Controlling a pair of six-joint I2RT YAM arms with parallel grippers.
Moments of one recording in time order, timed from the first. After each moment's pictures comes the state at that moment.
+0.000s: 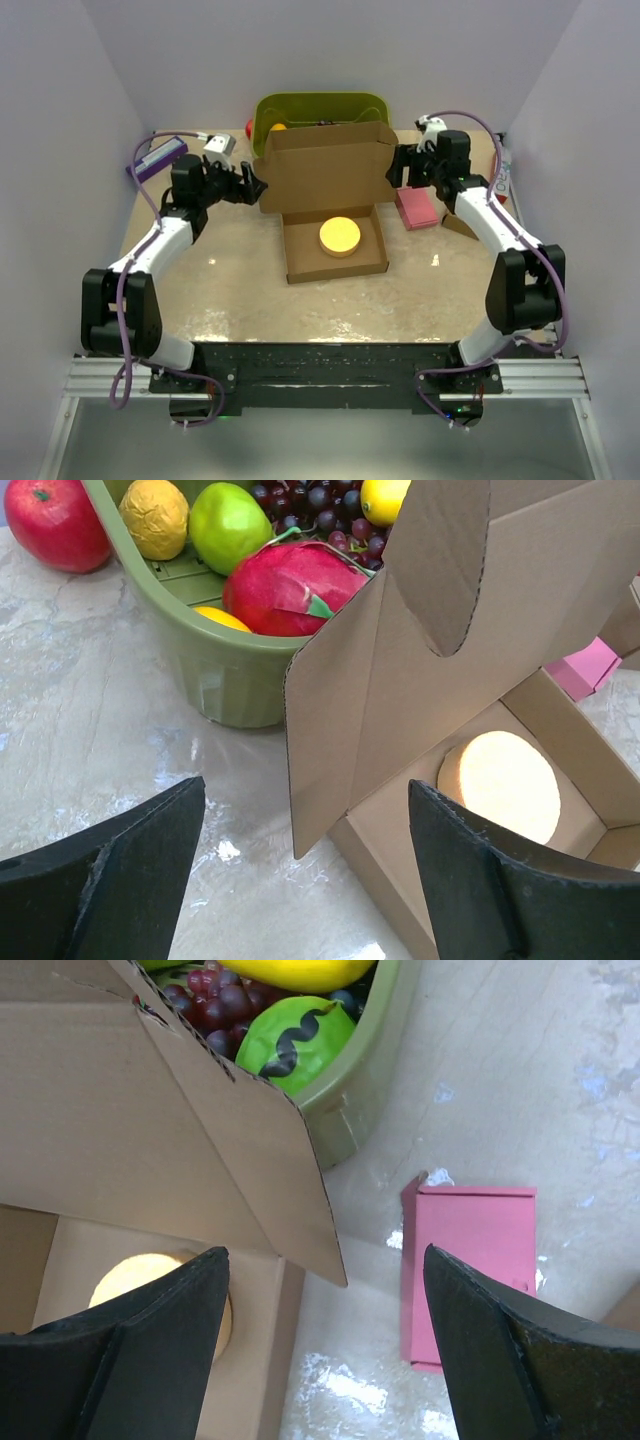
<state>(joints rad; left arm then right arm) -0.09 1.47 0.96 0.18 0.47 -0.13 0.14 1.62 1.27 -0.18 -0.22 0.11</state>
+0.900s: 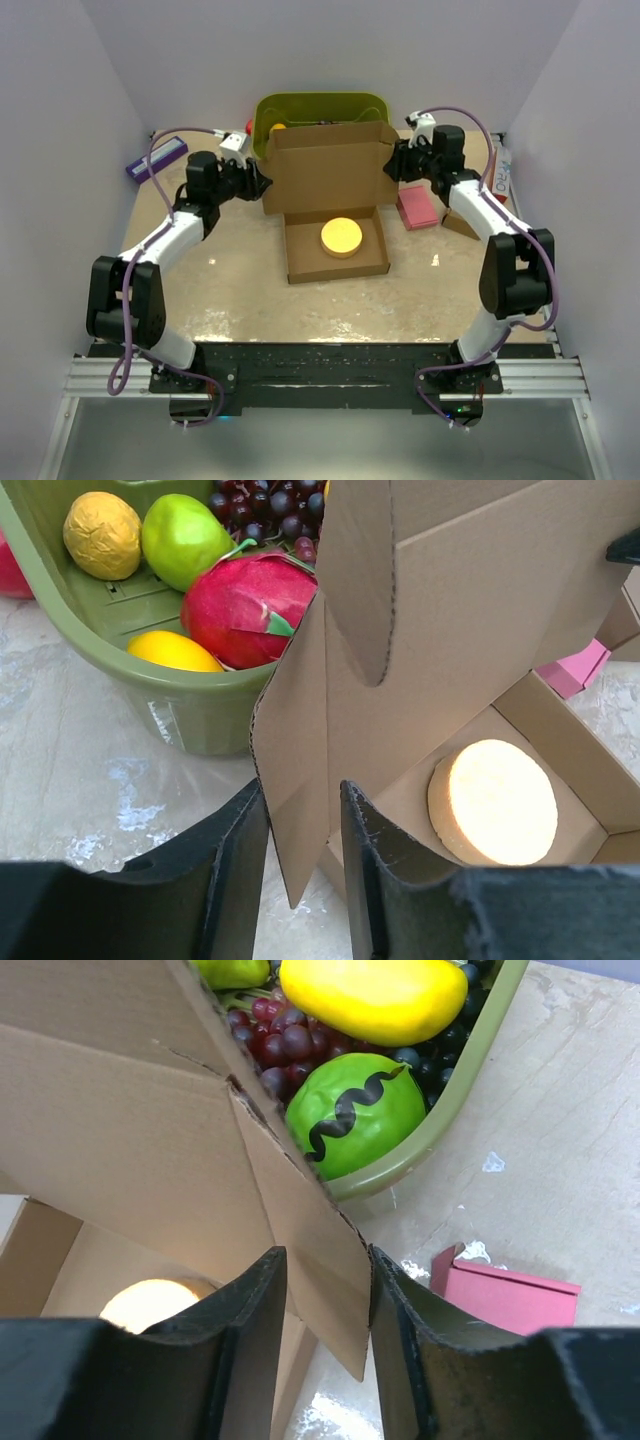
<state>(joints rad) -0.16 1.54 1.00 0.22 0.45 -0.12 0.14 1.75 1.34 -0.07 -0.39 0.04</state>
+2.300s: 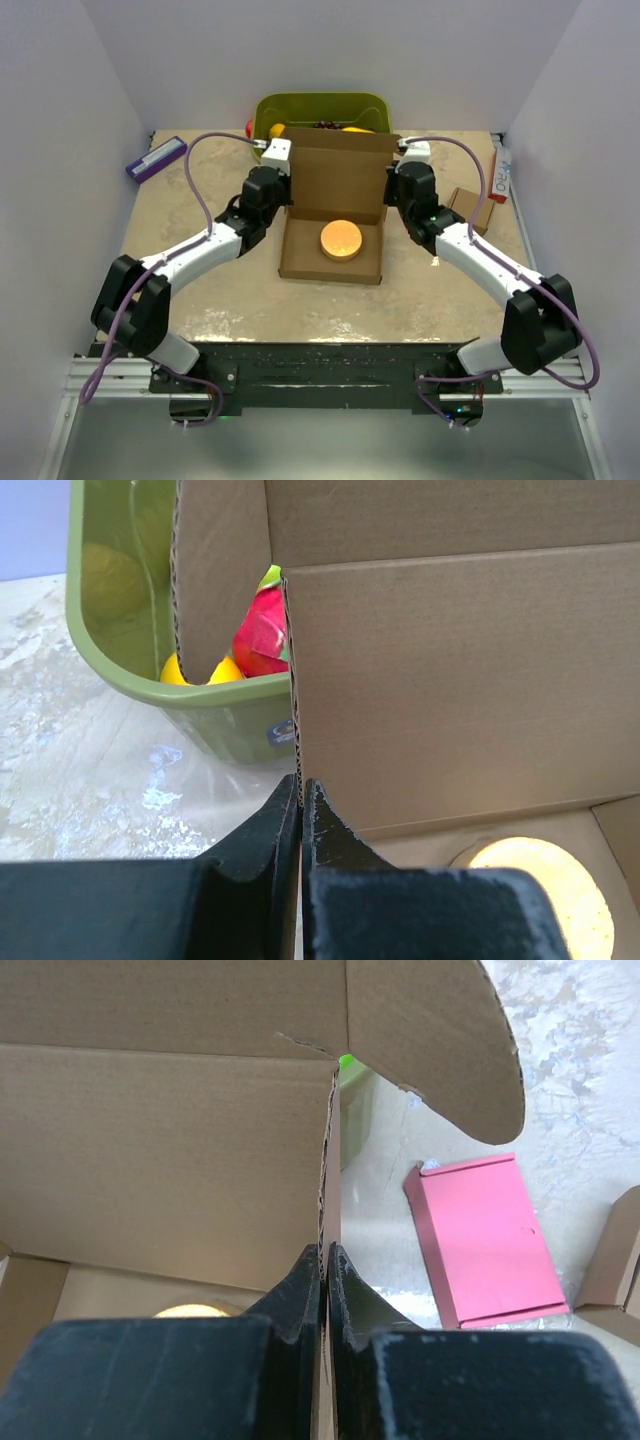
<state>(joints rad) -0.55 1.53 1.03 0.23 -0.31 -0.13 0.46 1.42 1.03 0.02 0.32 0.25</state>
